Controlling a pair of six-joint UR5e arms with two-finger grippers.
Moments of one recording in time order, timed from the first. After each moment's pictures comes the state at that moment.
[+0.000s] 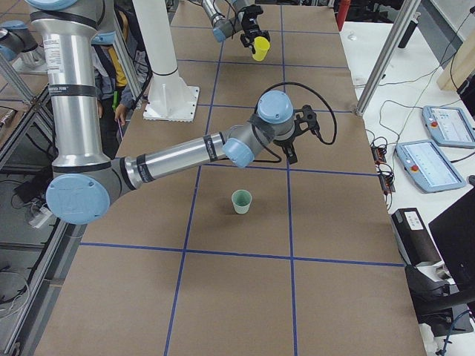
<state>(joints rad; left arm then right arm) -0.52 -1.95 -1.75 -2.97 -1.66 -0.40 1.35 -1.45 1.85 -1.08 2.58 0.53</state>
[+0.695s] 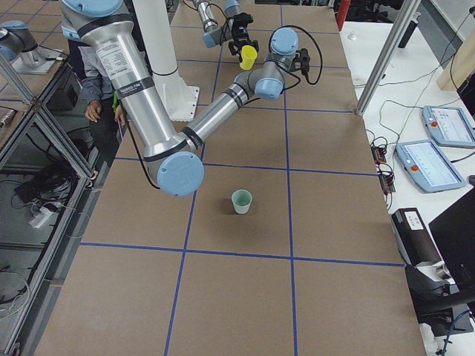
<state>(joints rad) -0.42 -2.00 -1.74 -2.96 -1.58 -0.40 0.97 -1.07 1.86 -1.13 2.50 1.19</state>
